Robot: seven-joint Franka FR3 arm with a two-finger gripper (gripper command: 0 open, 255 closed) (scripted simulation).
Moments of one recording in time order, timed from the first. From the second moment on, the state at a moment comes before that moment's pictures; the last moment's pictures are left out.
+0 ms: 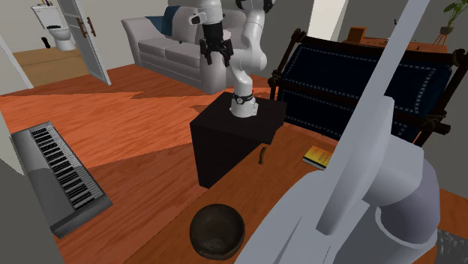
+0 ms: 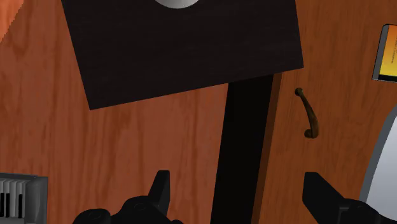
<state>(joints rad) -0.01 -0.76 -0.06 -2.44 0.04 1.61 0.14</state>
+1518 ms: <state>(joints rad) 0.15 -0.39 0.32 -2.73 0.14 2.35 0.40</state>
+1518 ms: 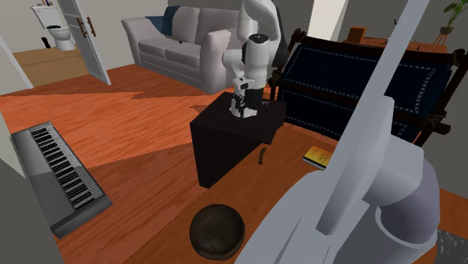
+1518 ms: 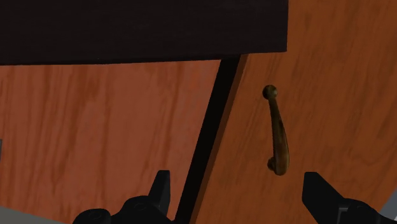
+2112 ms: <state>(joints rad) 0.12 -0.01 0.49 -2.66 -0.15 2.64 0.72</state>
